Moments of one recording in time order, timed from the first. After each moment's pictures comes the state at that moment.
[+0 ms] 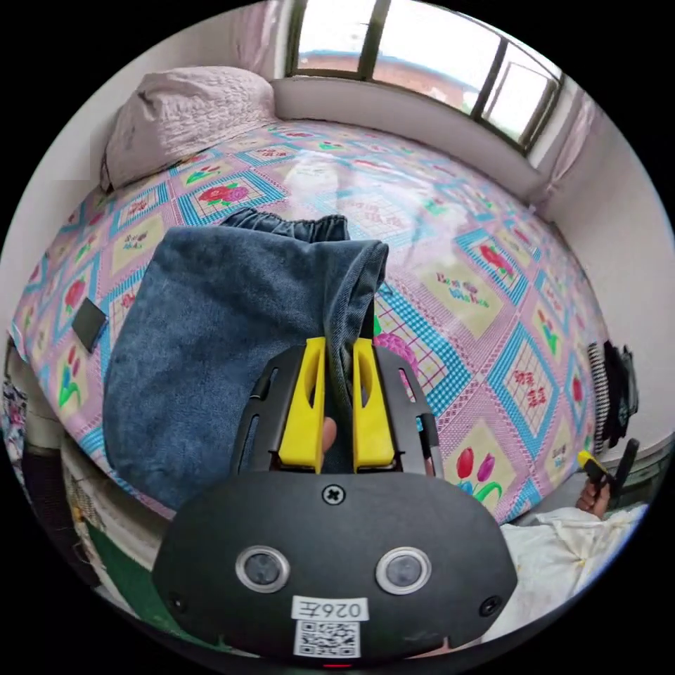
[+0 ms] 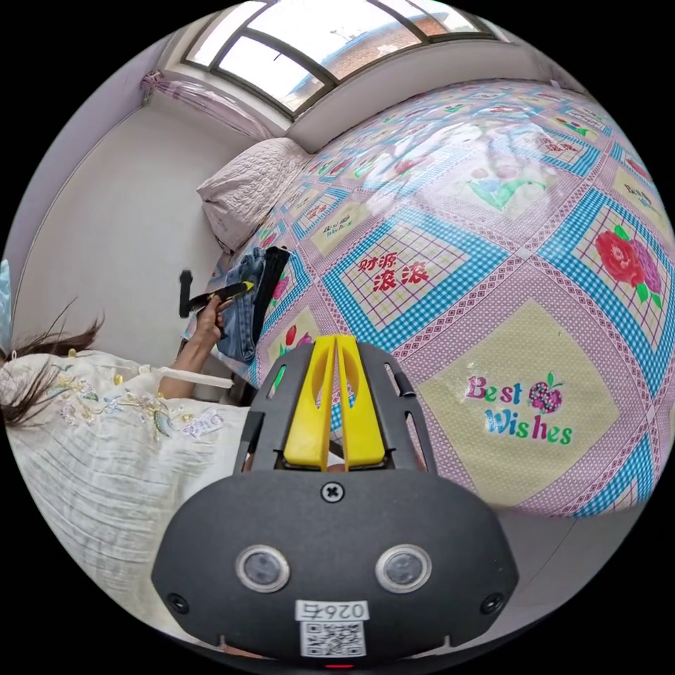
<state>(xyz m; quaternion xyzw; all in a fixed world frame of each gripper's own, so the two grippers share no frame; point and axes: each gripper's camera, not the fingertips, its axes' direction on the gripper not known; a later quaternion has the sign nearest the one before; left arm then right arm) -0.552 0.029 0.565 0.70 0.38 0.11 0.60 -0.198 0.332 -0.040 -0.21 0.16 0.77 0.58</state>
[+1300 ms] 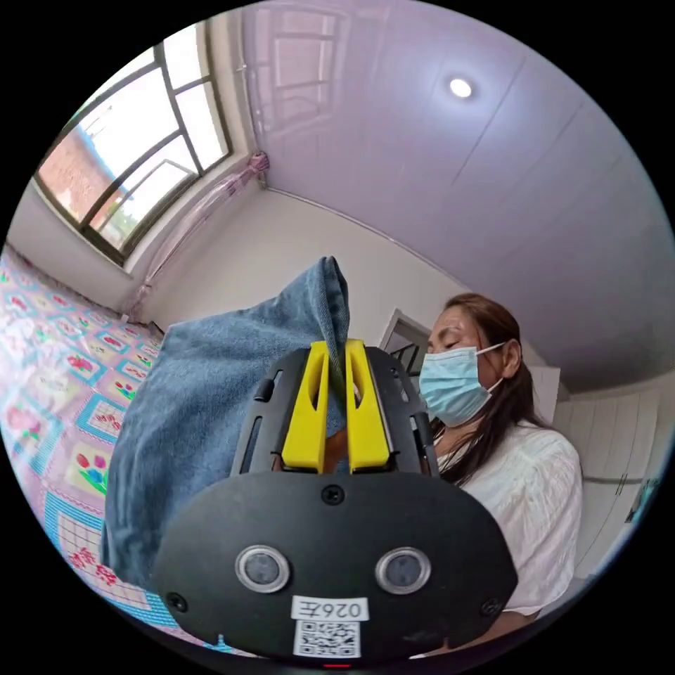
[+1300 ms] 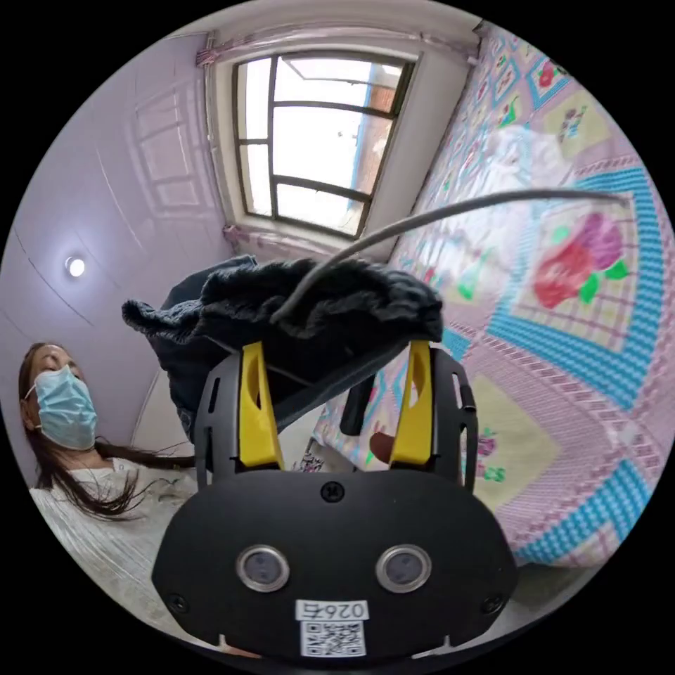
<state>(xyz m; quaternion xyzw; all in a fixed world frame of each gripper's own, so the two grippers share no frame) -0.594 0.394 0.675 0.60 0.52 0.61 -0.07 -0.137 0.316 -0.431 0.17 0.17 0.79 0.57</state>
